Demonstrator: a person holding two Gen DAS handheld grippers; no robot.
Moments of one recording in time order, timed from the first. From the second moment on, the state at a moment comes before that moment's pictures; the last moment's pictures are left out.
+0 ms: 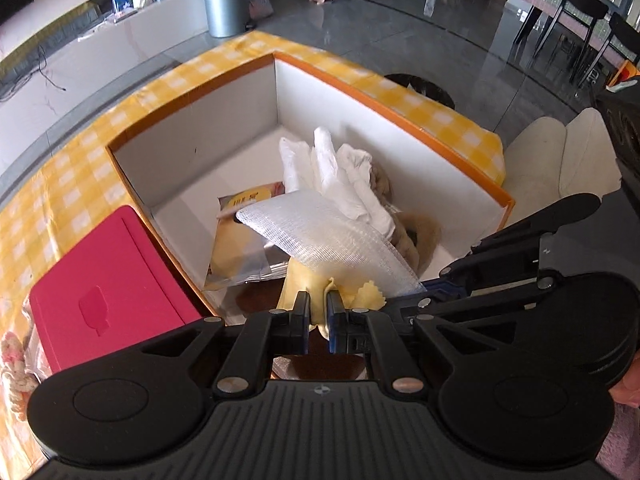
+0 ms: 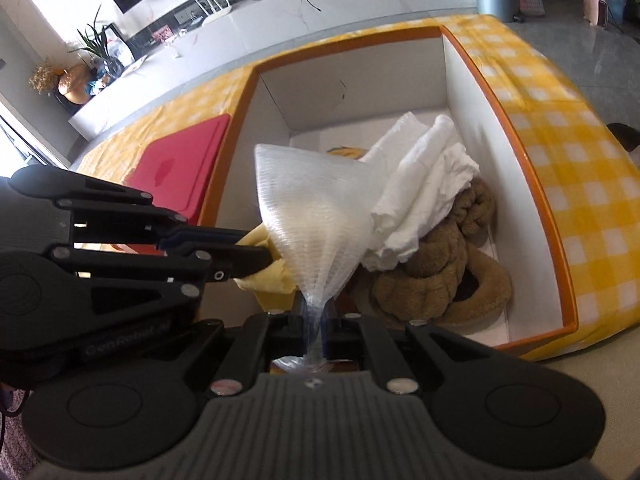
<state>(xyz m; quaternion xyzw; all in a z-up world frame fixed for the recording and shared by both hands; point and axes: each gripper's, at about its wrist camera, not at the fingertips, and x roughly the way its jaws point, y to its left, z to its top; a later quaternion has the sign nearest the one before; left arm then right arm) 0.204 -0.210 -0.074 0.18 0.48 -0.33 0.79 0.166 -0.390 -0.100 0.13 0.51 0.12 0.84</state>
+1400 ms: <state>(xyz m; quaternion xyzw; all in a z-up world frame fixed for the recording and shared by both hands) 0.111 -0.061 0.017 0.02 0.33 -0.24 0.91 0.065 -0.307 -0.015 0.09 0.32 0.05 0.94</state>
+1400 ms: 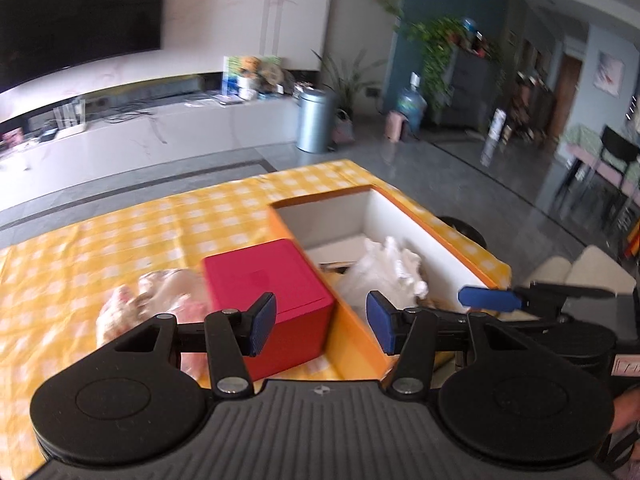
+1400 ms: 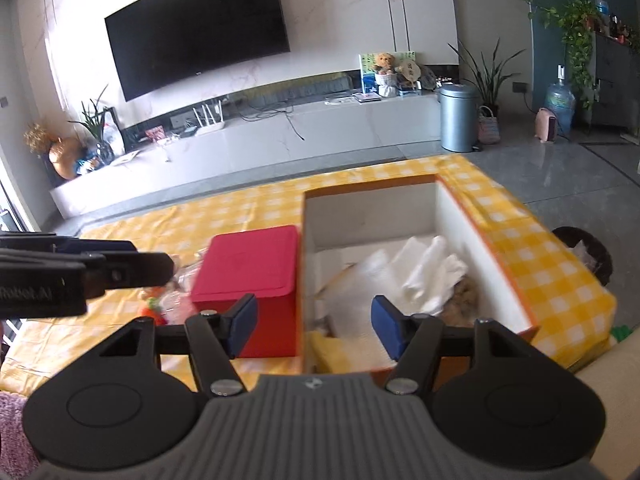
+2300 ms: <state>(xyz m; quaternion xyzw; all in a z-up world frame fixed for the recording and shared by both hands) 0.109 0.103 -0.023 0.06 0.37 -0.16 0.92 0.105 -0.141 -0.041 -0.06 0.38 0.19 0.90</state>
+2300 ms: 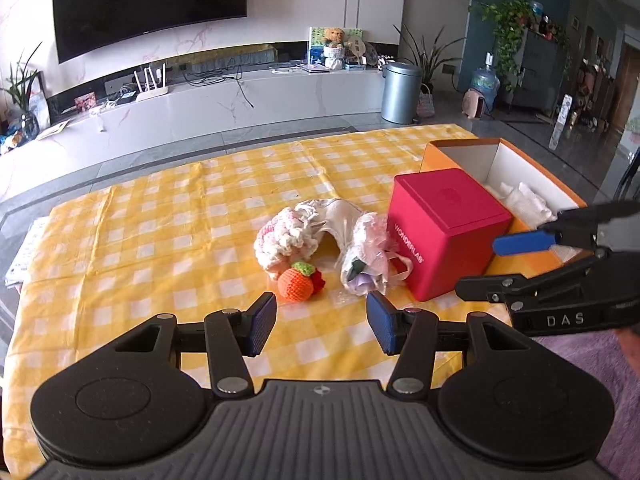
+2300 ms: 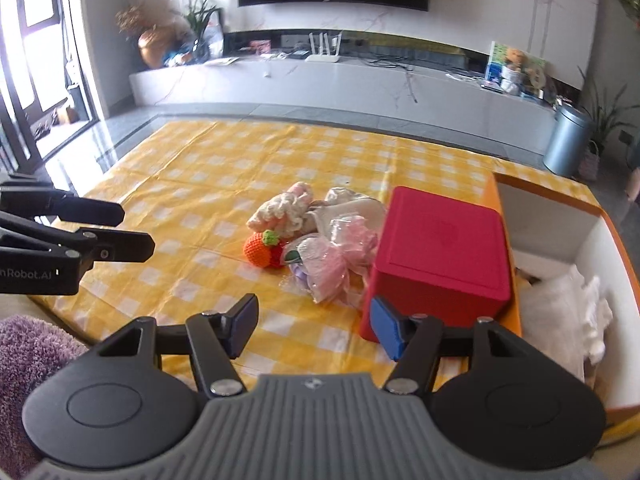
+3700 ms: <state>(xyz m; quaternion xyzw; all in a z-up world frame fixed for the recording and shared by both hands) 0.243 0.089 -0.143 0.11 0.44 -0.22 0.87 0.256 -0.069 -0.093 -0.20 0.42 0.26 0.84</state>
